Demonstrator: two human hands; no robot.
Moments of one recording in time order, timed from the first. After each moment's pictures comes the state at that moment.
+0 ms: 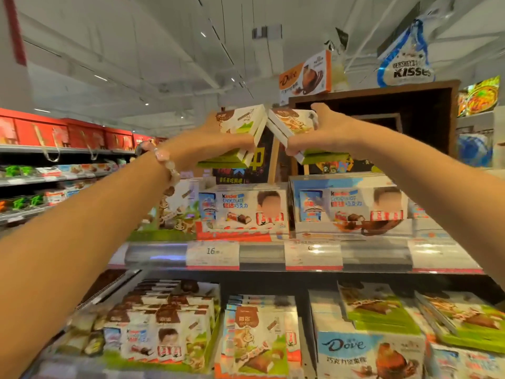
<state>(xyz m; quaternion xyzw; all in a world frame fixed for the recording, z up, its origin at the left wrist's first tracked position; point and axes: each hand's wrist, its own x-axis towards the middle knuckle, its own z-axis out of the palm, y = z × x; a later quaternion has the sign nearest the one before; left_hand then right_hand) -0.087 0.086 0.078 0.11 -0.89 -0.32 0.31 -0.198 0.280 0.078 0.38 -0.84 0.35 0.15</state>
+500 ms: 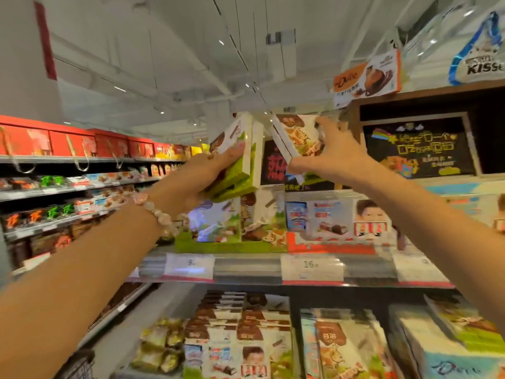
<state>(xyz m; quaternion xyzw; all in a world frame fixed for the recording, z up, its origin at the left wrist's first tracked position) 0.014 -0.038 0.048 0.04 -0.80 -0.54 0.27 -0.120 0.146 0.053 0.39 -0.79 0.42 0.23</state>
